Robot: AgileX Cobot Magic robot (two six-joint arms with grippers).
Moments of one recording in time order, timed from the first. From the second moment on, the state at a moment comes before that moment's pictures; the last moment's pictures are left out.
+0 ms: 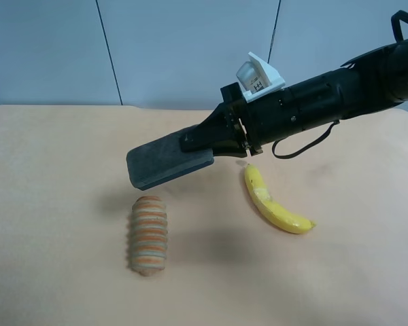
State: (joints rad) left arm -0.83 0.24 -0.71 0.15 1.22 -0.07; right arm 0.33 1.74 -0.93 1.46 1.03 -1.11
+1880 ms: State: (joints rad) left arm -0.17 0.00 -0.55 0.08 1.16 -0.03; right arm 0.22 1.74 -1.27 0.89 0.91 -0.51
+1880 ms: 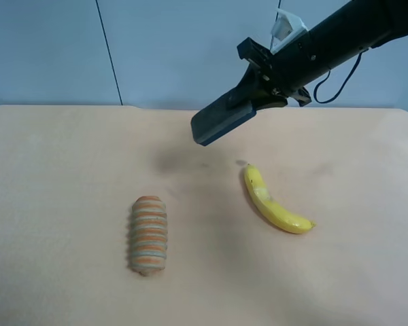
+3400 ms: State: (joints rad) left arm -0.11 0.00 -0.55 0.08 1.16 -0.03; right arm 0.06 1.90 -1.28 0.92 0.54 -0.67
